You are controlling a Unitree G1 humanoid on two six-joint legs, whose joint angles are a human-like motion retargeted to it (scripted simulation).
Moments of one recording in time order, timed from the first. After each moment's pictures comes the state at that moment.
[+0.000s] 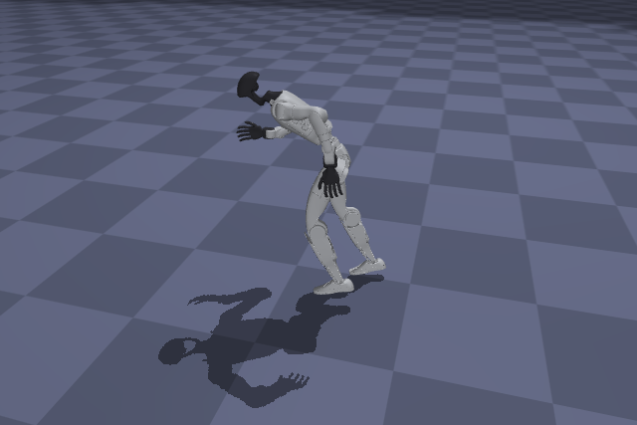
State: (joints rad) left arm 0.56 0.71 -0.25 0.23 -0.40 -0.18 0.31; right arm -0.16 -0.68 -0.01 -0.51 0.42 -0.37 -0.54; waist 0.03 -0.08 0.52; left_leg -0.78 -0.05 0.06 0.72 -0.32 0.11; right_leg -0.24 -0.07 0.10 0.23 -0.29 0.11
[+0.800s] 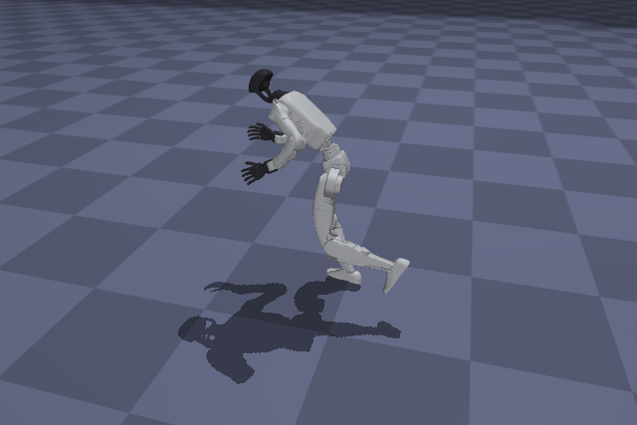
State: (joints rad) left arm 0.02 0.52 -0.15 -0.22 -0.22 -0.28 0.53; right arm -0.51 -0.55 0.19 -0.27 0.14 -0.31 -0.50; waist -0.12 0.07 0.52; left_leg -0.37 0.12 0.04 1.28 -0.29 0.04; right_leg -0.60 -0.09 -0.30 0.72 -0.54 0.02
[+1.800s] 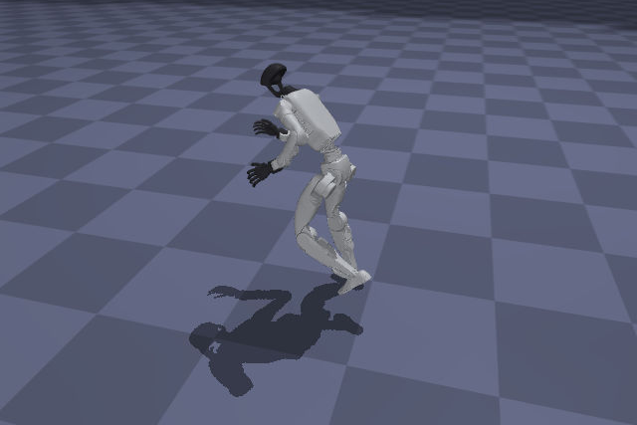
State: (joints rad) left arm 0.22 0.50 -0.08 -0.14 -0.17 -0.29 0.52; right arm -0.68 -0.57 0.34 -0.11 -0.01 -0.24 -0.60; waist -0.02 0.07 0.52; left_leg -0.64 0.03 0.07 1.38 -0.33 0.15; right_leg -0.47 -0.12 -0.16 0.53 -0.41 0.00
